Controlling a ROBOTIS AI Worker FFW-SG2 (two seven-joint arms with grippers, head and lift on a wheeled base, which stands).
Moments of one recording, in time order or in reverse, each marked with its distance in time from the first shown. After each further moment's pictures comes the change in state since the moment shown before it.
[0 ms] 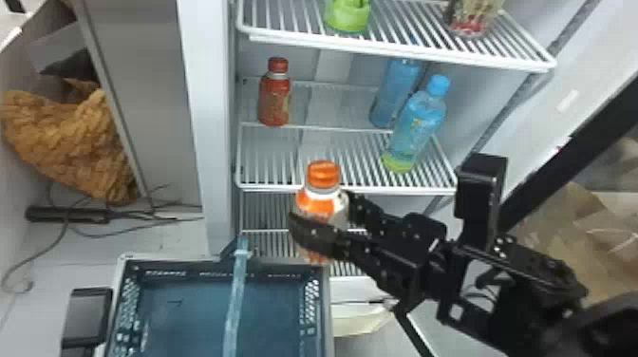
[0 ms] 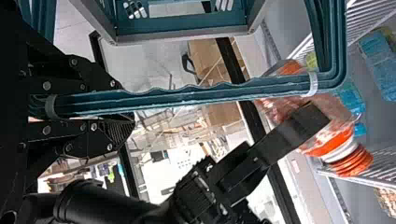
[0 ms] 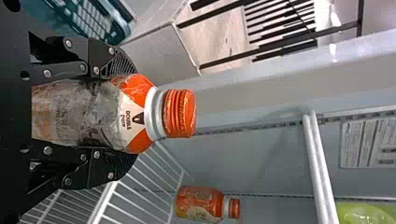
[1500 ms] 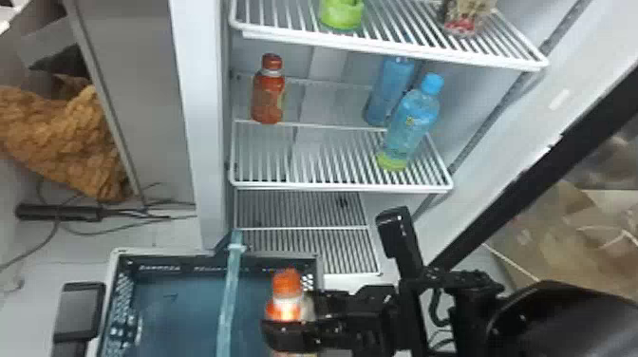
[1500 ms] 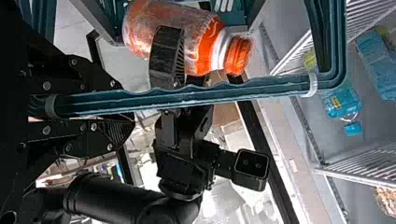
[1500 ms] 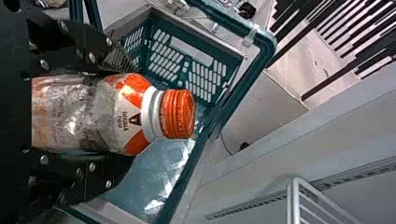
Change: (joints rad) left arm -0.009 -0.002 -0.004 0.005 -0.002 -0.007 0.000; right arm -0.099 -0.031 0.069 0.135 -0.063 0.486 0.133
